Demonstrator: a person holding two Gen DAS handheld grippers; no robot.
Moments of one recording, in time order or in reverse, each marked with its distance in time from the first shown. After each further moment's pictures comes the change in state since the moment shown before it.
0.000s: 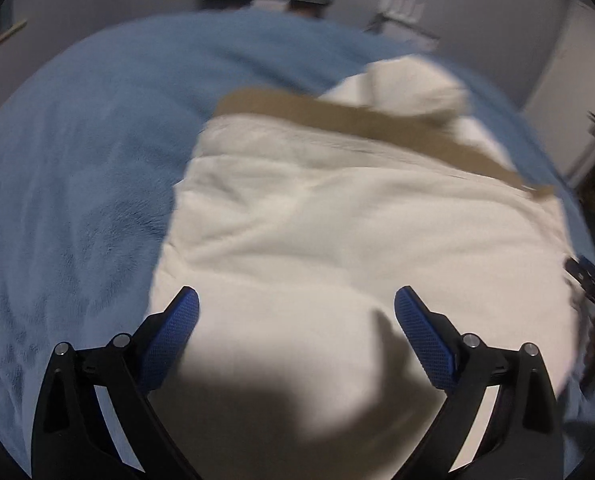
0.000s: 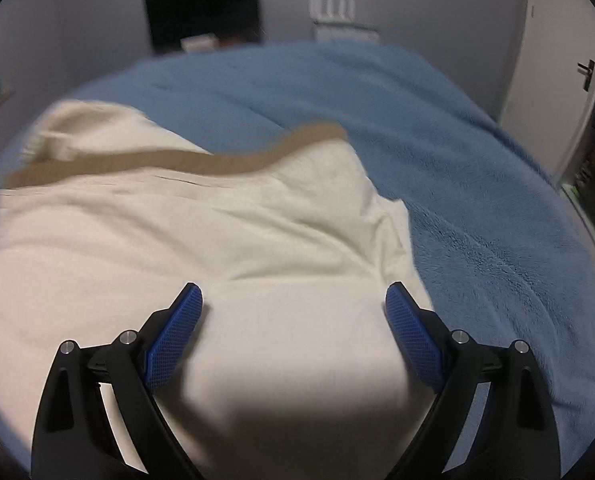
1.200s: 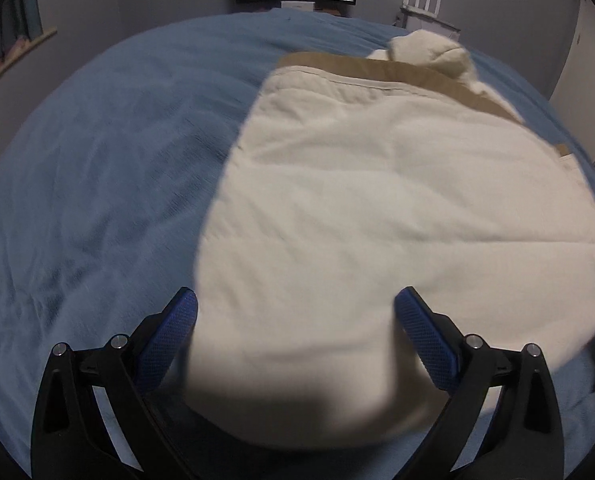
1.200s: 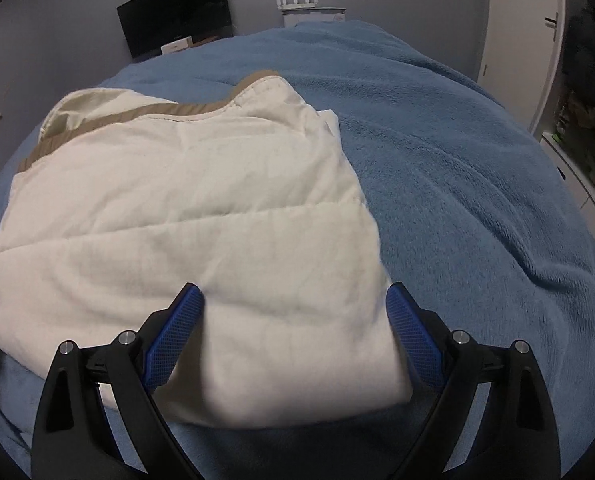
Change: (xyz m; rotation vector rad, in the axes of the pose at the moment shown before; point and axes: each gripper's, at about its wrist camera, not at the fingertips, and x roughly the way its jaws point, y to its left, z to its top) left arm 0.006 0.024 -0.051 -0.011 0.009 0.190; right arm -0.028 -0.026 -0.076 0.124 0.061 -0.038
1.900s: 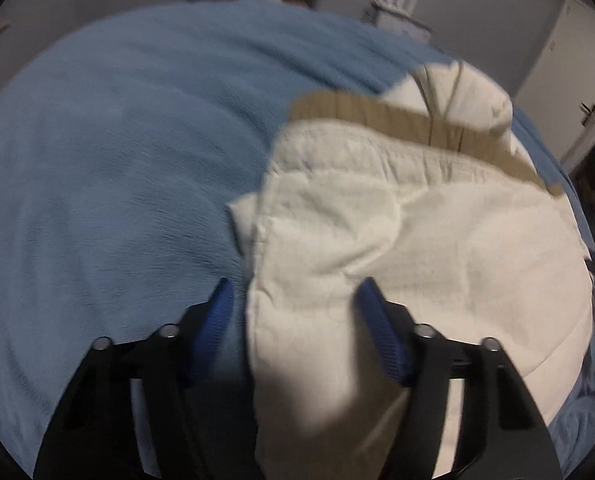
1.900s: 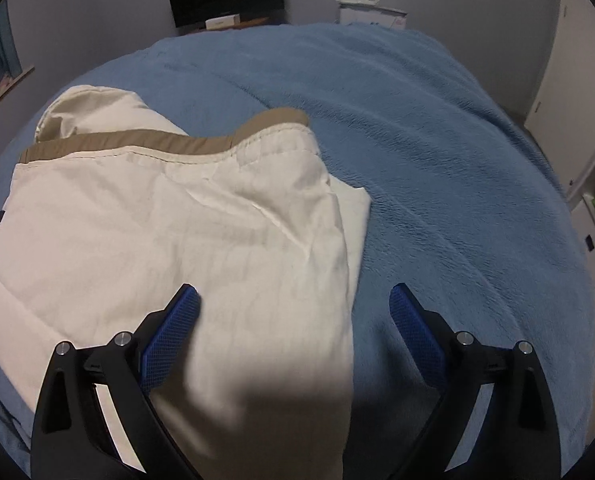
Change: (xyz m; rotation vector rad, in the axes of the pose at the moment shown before) left arm 0.081 0.054 0.093 0.037 0.070 -0.272; right arm 0.053 0.007 0.091 -0.186 0.057 0.102
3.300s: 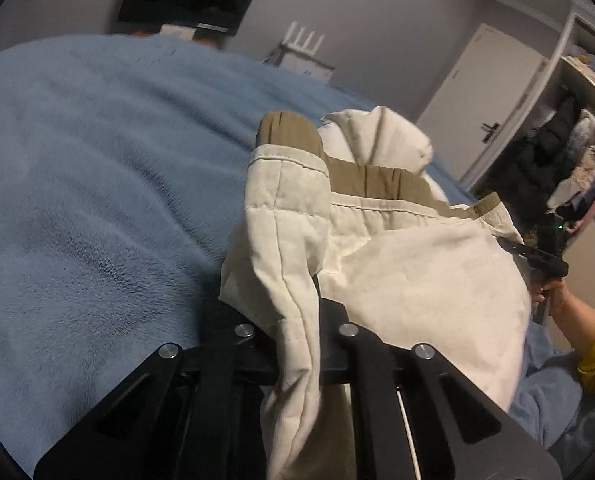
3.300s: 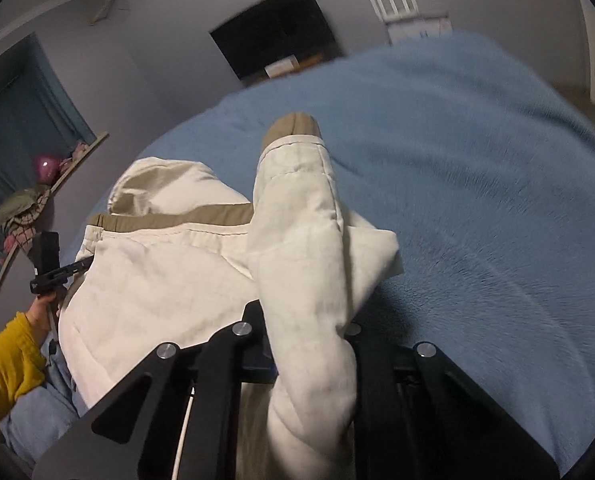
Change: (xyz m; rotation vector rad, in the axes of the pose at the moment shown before) left arm -0.039 0.008 -0.015 0.086 -0.210 -0.388; right arm -0.030 -0.024 0.013 0.113 -0.159 0.391
